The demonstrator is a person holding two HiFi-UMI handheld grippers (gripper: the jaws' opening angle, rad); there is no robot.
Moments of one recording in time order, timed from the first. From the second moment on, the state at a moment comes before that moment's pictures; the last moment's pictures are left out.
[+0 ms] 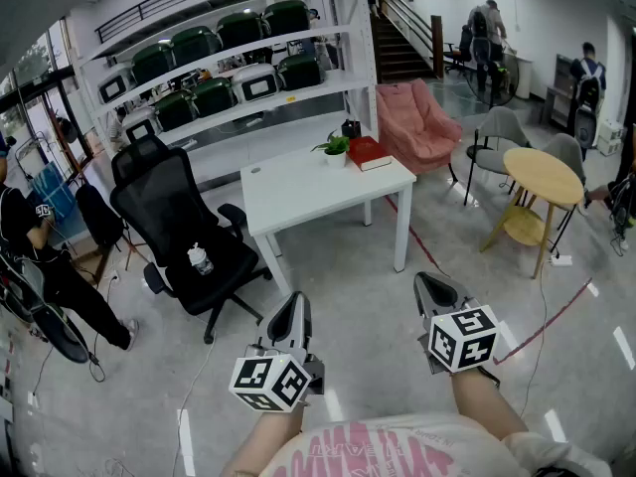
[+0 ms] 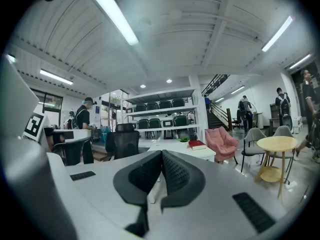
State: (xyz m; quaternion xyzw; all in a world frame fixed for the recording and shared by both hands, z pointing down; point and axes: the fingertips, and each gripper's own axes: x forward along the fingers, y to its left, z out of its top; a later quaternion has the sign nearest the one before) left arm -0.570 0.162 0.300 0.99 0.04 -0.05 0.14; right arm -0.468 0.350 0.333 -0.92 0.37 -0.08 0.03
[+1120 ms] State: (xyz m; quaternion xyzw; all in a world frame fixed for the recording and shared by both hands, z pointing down) left arm -0.546 0.085 0.340 0.98 0.06 -0.04 0.17; right arm -0.446 0.286 0.373 -0.93 0.36 -0.11 0.03
